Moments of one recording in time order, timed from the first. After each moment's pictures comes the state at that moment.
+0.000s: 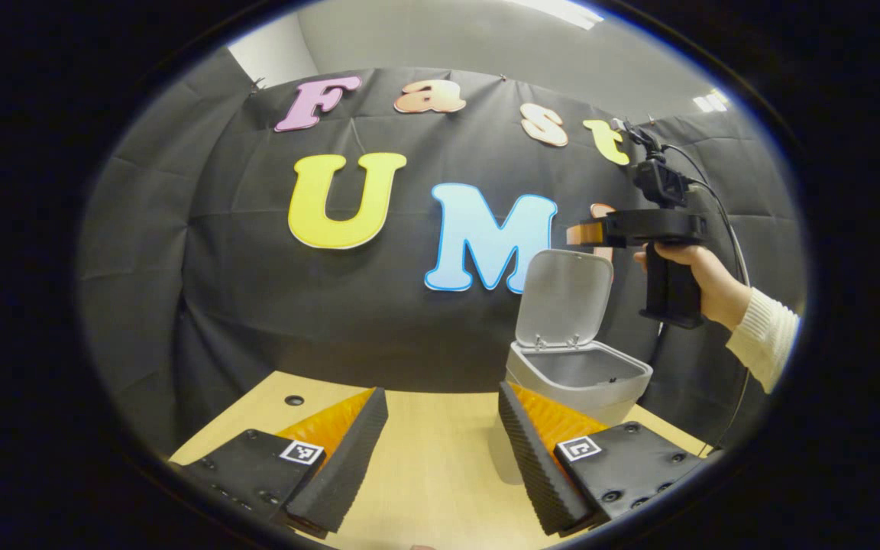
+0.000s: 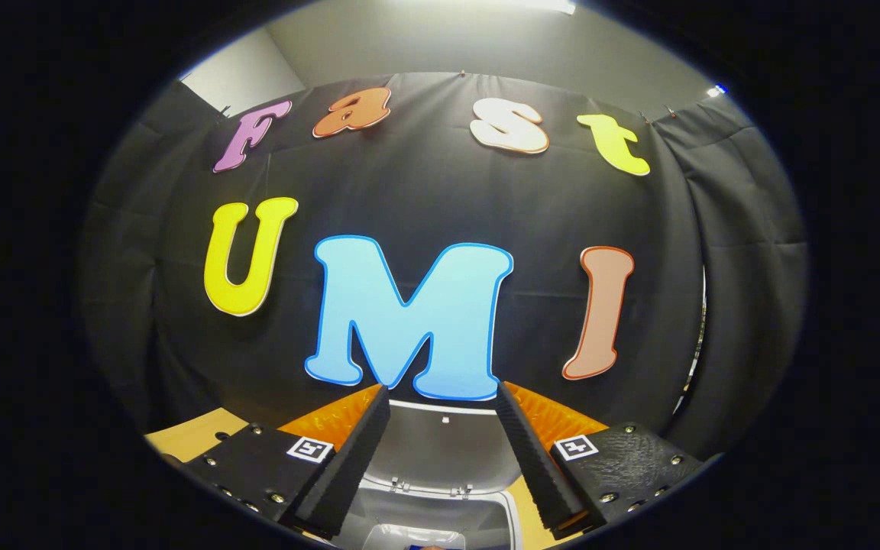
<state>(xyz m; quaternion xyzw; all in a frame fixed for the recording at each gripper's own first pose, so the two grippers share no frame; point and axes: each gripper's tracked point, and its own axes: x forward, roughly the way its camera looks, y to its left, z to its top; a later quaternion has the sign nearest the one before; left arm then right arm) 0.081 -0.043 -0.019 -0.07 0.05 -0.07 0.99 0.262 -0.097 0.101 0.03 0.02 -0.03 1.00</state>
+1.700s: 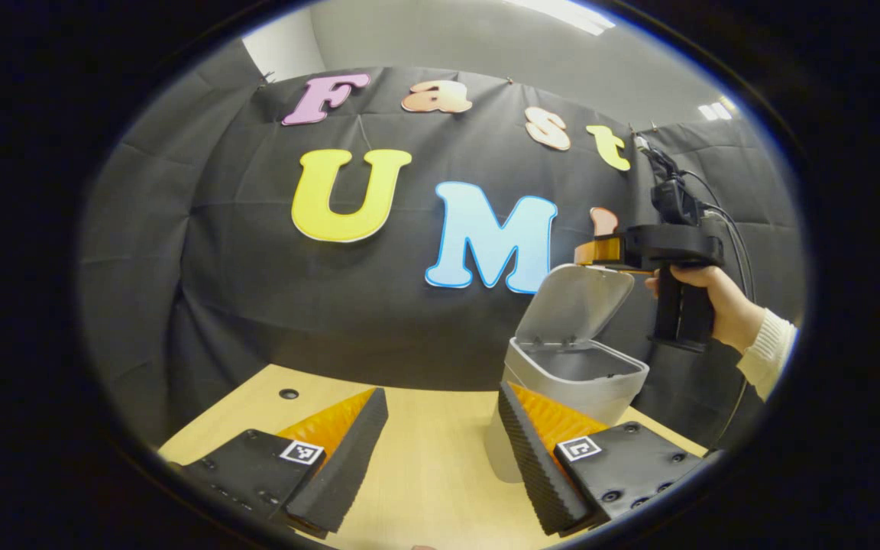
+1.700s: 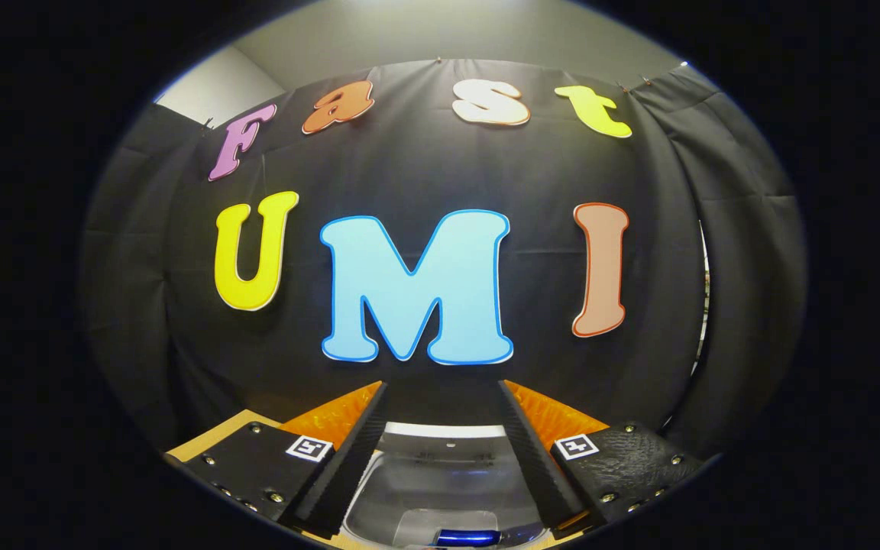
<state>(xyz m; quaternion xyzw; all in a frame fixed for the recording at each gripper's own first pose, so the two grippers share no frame) 0.063 -0.042 -0.036 -0.08 0.04 -0.08 0.99 0.213 -0.081 0.051 0.09 0.06 -0.01 0.99</state>
